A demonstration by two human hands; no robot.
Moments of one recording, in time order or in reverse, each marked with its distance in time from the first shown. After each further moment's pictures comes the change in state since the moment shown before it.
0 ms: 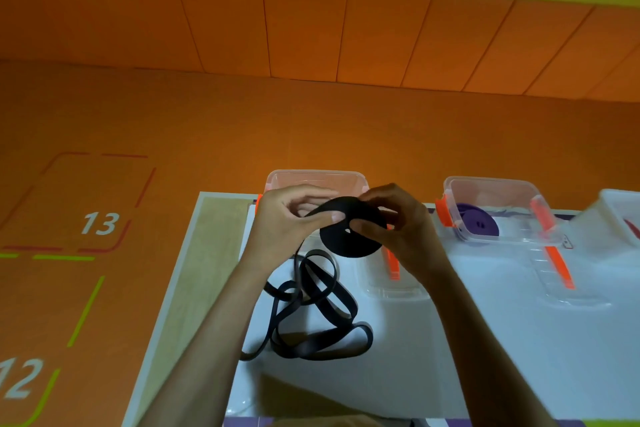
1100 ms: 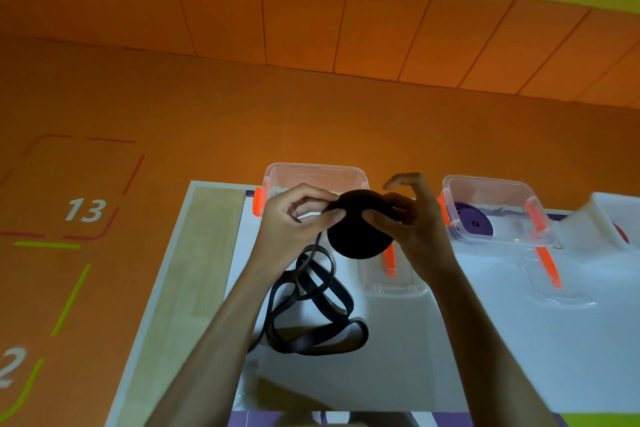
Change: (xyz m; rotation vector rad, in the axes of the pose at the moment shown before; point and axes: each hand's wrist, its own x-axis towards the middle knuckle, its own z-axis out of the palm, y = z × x) left_hand -0.003 -0.019 0.000 -0.191 0.021 -0.037; right_hand 0.002 0.003 -0.002 0.141 0.034 0.078
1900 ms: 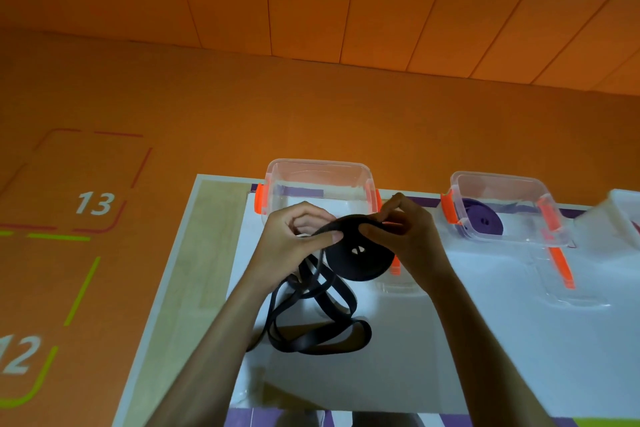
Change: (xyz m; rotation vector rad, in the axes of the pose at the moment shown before) left_hand -0.008 -0.034 -0.010 0.090 -0.052 -0.192; right_hand 0.002 0.039 -0.003 -0.047 -0.011 0.172
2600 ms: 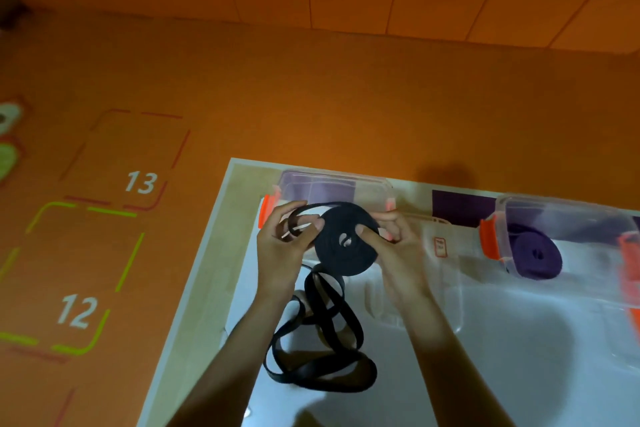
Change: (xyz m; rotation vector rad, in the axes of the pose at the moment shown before) left_hand 0.072 -0.042 0.022 -0.095 0.560 -0.121; right_hand 0.084 0.071 0.021 0.357 0.162 0.311
